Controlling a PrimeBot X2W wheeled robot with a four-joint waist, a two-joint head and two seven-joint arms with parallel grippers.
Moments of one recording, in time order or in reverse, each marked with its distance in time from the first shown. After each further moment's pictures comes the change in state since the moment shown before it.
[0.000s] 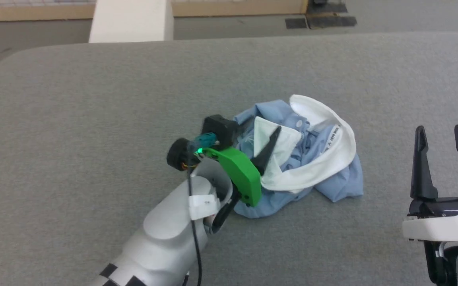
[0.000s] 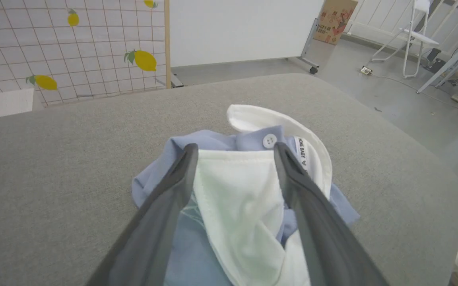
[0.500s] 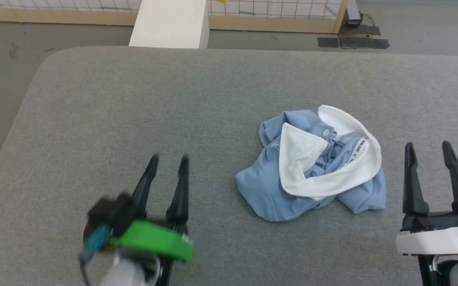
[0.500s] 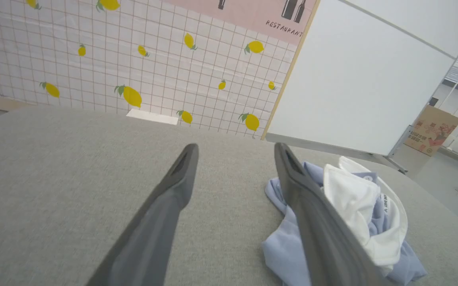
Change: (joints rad) left arm 0.562 0.137 0.391 -0.615 0.133 0.143 -0.124; right arm 0.054 0.000 0.021 0.008 0.007 0.000 0.000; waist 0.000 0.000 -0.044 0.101
